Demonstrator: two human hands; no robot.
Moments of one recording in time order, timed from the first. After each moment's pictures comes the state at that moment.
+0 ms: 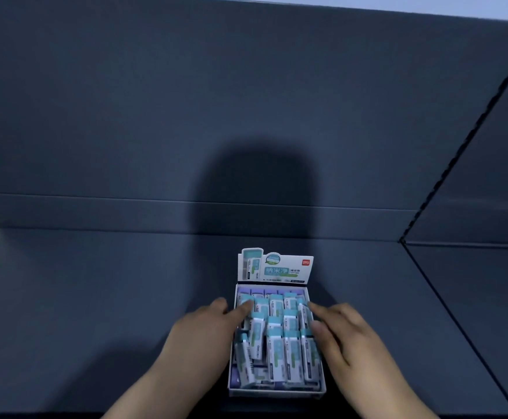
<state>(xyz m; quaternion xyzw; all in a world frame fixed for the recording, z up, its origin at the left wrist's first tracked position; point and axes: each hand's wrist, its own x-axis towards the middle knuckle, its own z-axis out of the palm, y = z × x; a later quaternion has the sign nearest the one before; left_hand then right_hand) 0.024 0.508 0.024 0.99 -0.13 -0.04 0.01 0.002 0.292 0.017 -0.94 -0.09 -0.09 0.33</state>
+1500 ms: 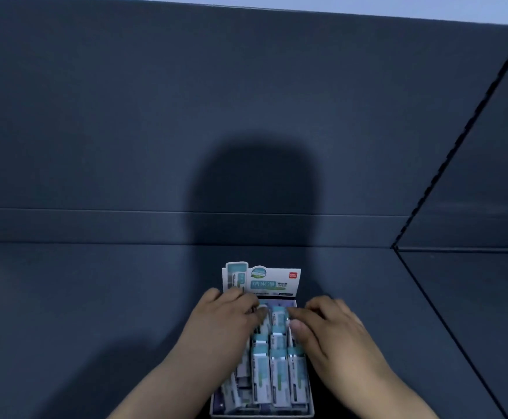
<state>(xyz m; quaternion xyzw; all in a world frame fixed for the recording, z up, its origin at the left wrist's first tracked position) 0.058 0.486 0.020 0.94 -0.32 0.06 0.04 0.034 0.287 0.020 -0.97 -0.14 -0.11 0.16</state>
